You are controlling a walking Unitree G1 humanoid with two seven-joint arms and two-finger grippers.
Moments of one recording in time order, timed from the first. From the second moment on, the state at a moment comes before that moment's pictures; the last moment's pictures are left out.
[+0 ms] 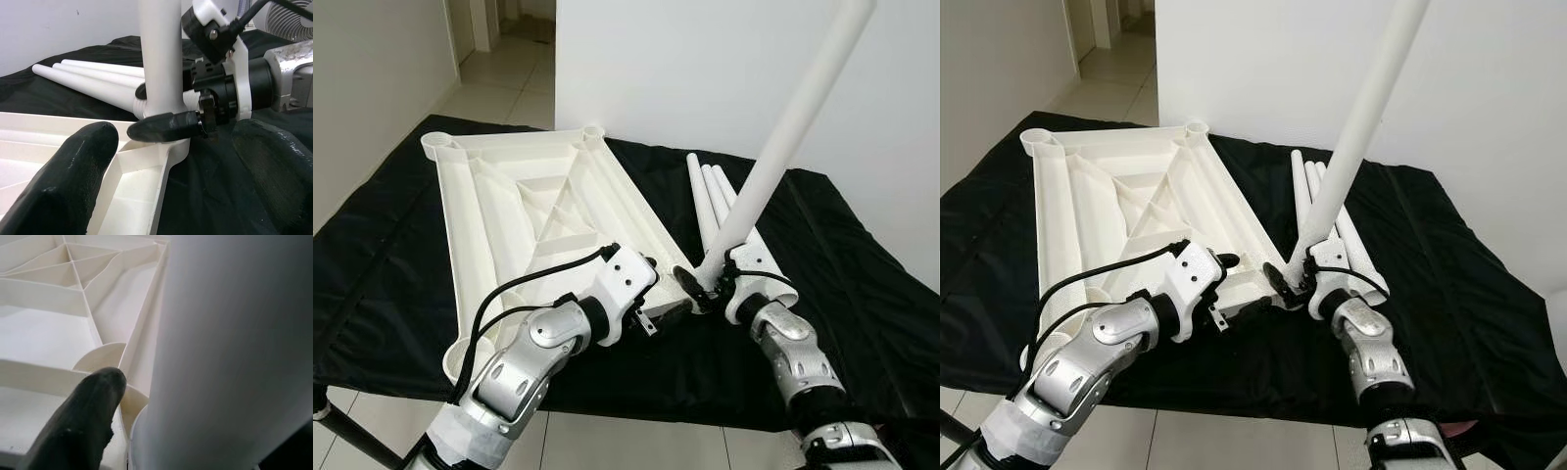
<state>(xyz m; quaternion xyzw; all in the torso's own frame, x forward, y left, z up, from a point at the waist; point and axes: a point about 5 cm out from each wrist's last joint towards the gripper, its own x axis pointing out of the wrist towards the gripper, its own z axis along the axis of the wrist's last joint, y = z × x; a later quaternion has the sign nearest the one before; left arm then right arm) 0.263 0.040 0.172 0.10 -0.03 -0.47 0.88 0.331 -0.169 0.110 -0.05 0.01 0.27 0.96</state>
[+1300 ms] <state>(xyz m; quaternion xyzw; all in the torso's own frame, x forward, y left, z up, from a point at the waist) 0.264 0.041 0.174 0.11 -0.03 -0.47 0.88 0.326 -0.142 0.097 0.01 0.02 0.01 1.00</state>
